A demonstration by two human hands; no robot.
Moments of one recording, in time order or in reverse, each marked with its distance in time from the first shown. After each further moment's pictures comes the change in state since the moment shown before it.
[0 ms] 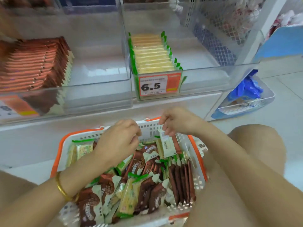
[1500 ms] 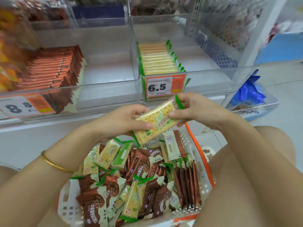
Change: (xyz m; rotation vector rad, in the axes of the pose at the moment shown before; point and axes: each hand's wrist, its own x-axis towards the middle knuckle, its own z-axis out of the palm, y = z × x) left_hand 0.009 0.015 -0.065 -0.979 -0.358 -0.223; right_hand -0.030 -0.004 -0.026 0.279 -0.007 -0.330
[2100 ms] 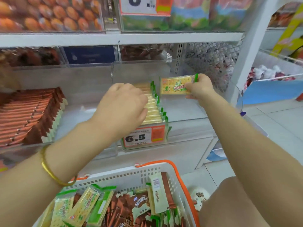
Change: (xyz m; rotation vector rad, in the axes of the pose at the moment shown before) left_hand 0.087 0.111 -0.024 1.497 0.604 0.371; right_hand 0.137 -0.009 -0.170 0.075 0.821 0.078
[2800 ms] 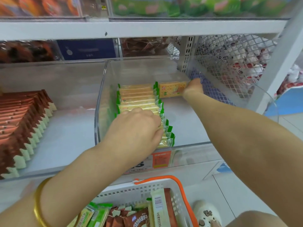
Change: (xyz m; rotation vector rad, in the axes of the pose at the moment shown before) left_hand 0.035 0.017 0.041 -0.196 -0.236 -0.083; right_hand 0.131 0.045 0.077 -0.425 0.113 0.176
